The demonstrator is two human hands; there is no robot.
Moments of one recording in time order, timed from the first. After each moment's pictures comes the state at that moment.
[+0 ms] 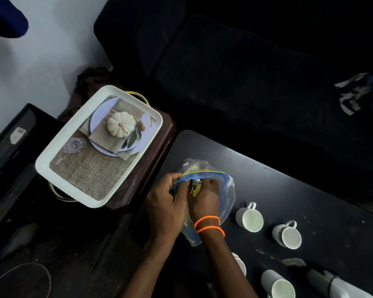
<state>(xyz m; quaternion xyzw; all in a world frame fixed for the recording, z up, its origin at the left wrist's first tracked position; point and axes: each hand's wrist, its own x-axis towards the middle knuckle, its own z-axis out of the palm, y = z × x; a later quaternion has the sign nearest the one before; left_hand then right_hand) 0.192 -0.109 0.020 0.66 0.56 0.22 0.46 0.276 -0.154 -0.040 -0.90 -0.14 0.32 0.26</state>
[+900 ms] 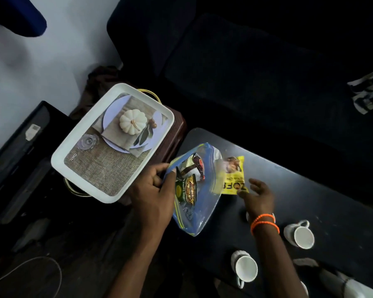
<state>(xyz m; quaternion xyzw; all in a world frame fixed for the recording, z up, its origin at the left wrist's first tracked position) 0.157 -0.073 0.032 0.63 0.56 0.30 0.45 0.343 -0.214 -0.042 -0.82 0.09 0.29 0.48</state>
